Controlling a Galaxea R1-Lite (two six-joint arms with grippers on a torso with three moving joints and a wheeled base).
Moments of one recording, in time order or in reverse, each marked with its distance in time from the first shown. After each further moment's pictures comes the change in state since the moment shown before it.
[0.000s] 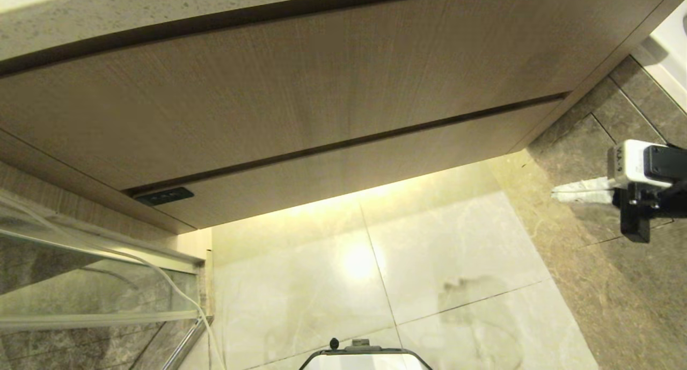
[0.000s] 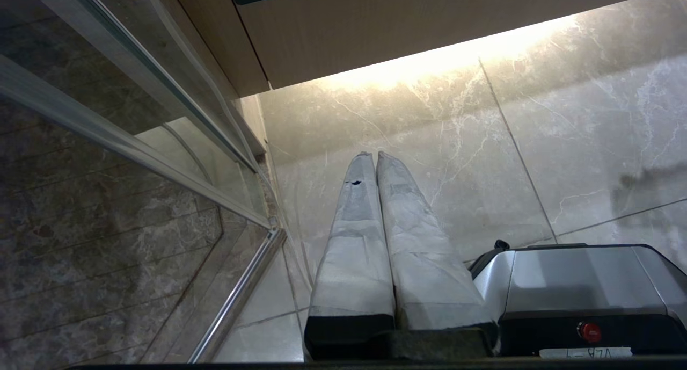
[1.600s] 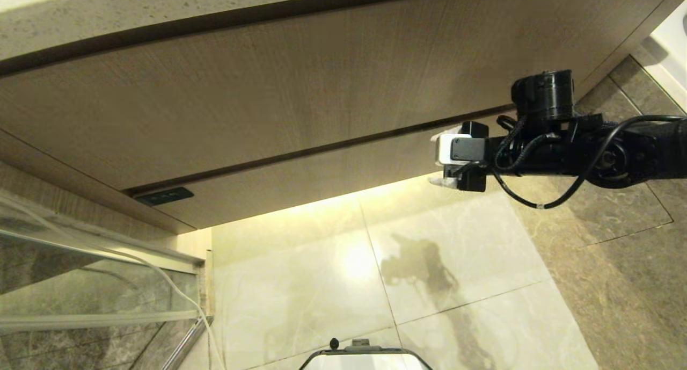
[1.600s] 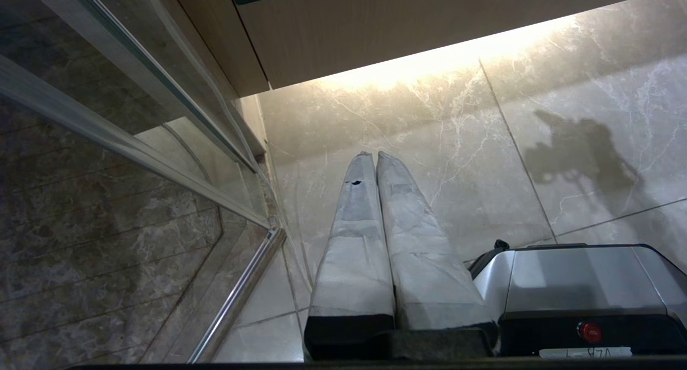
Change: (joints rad) left arm 0.000 0.000 0.000 0.000 0.000 -0.001; right arm 0.387 0.444 -0.317 -0.338 -0.314 0.005
